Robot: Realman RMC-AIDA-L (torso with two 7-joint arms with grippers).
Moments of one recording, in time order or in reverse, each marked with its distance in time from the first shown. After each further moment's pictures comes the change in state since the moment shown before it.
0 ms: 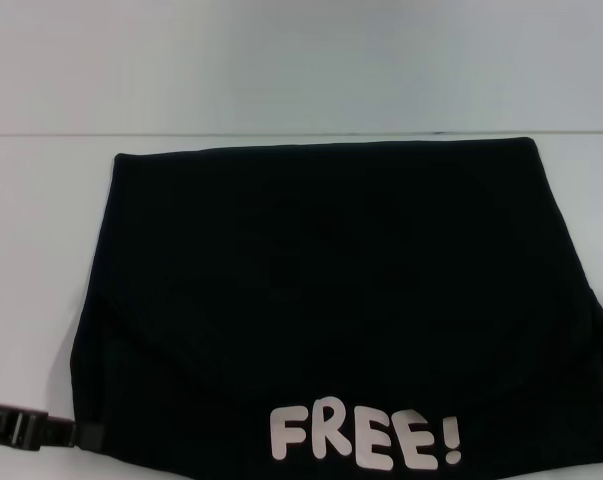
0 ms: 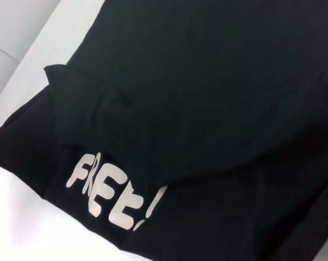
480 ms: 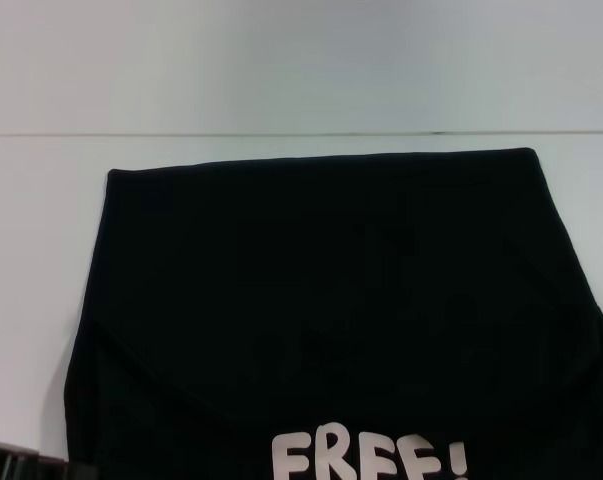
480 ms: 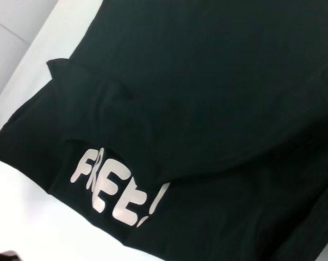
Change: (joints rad) left arm 0.037 -0.009 -0.020 0.001 0.037 0.054 0.037; right arm -0.016 -0.005 0.016 0.001 -0.036 -0.048 -0.032
